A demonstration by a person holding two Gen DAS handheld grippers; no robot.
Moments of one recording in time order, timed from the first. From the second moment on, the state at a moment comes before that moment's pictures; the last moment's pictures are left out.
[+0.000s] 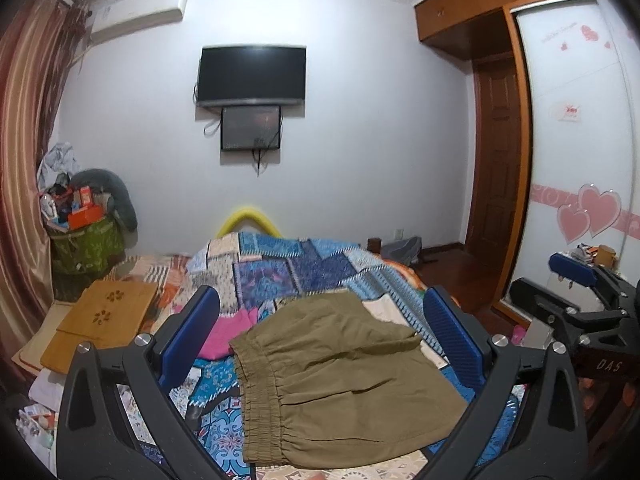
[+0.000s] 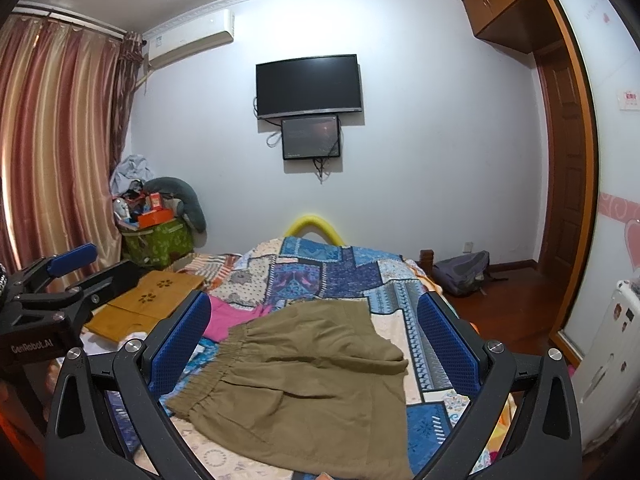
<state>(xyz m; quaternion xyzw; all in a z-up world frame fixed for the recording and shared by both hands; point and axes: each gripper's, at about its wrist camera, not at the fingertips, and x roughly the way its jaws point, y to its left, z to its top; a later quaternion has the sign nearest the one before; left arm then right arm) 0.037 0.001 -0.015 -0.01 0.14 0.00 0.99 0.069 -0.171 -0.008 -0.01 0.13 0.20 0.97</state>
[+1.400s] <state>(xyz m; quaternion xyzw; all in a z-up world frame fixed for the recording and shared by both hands) 0.281 0.119 -0.258 -0.07 0.50 0.00 0.86 0.333 -0.210 -0.238 -0.04 0.47 0.18 0.87</state>
